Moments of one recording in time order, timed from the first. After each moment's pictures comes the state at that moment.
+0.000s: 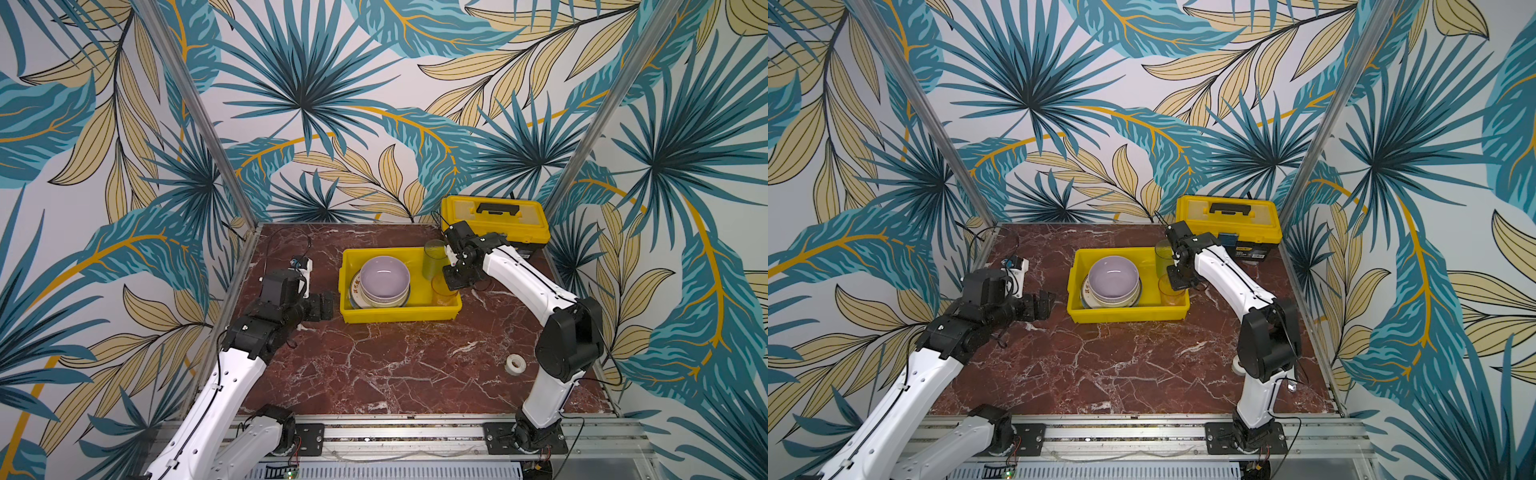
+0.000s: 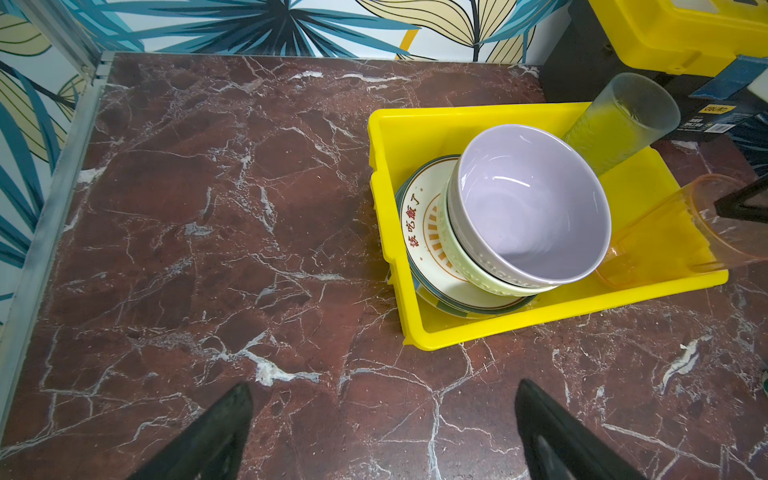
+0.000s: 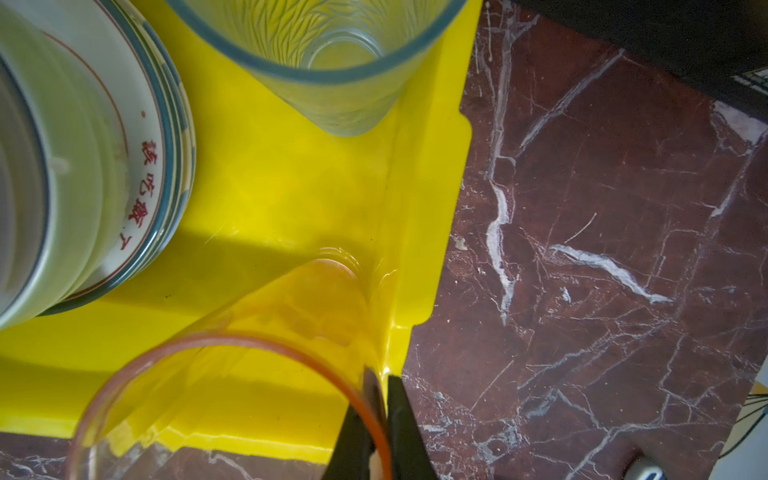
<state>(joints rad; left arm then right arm) -0.25 0.91 0.95 -0.71 0.01 -0.22 0.38 1.82 1.63 -1.08 0.15 0.15</state>
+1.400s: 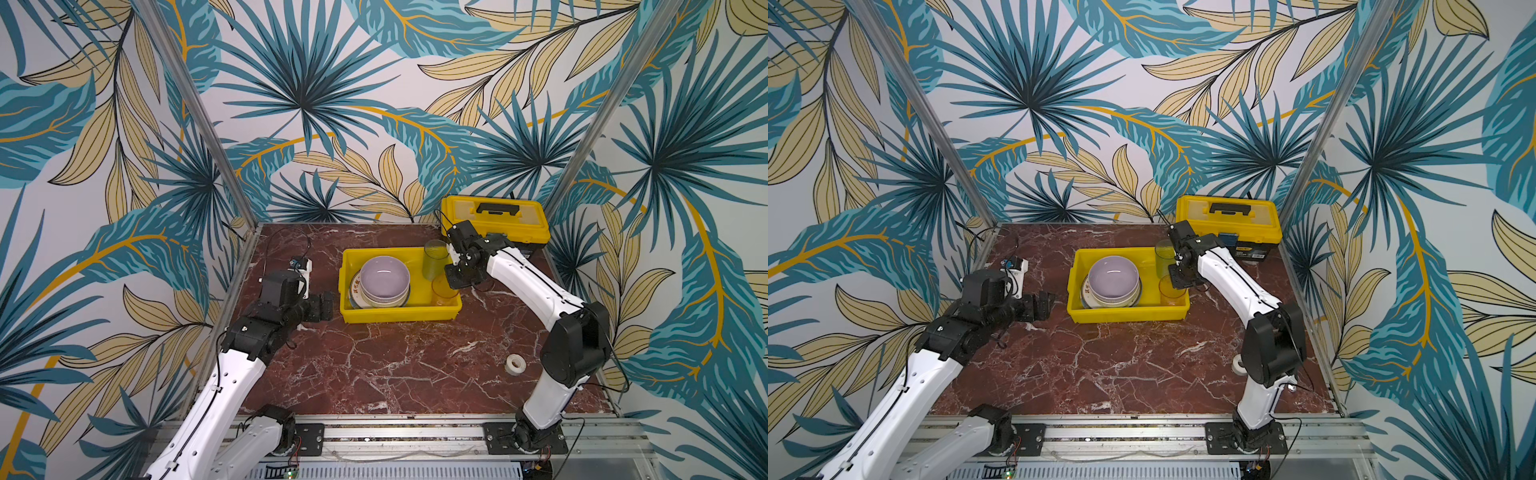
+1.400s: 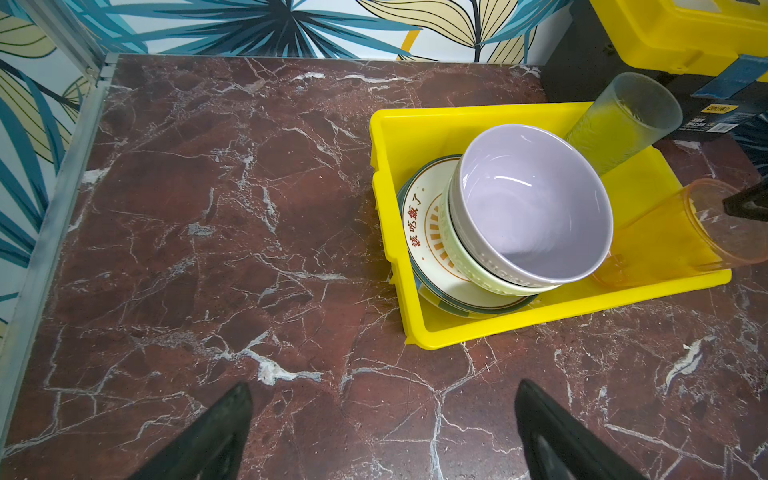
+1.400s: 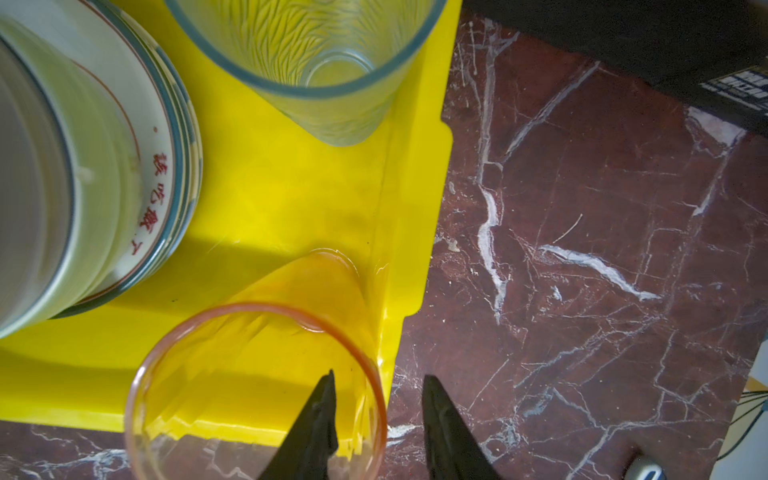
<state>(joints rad) -0.25 0.91 0.95 -0.71 0.01 -0.21 0.38 1.76 1.61 -1.07 0.16 0.17</state>
